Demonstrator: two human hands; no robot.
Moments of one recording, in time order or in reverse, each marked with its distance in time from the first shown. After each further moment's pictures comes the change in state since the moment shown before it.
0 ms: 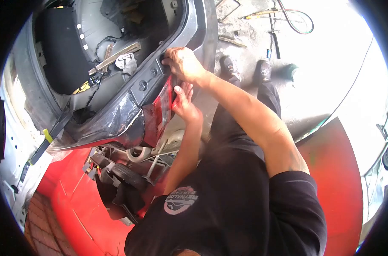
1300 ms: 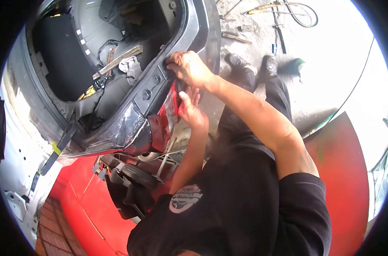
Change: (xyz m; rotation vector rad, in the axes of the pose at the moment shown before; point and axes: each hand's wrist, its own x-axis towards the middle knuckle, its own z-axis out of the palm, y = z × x) left_hand -0.006 0.012 0.000 -0.004 -0.021 -0.111; right_hand -0.003 -0.001 -0.011 0.102 0.016 -0.053
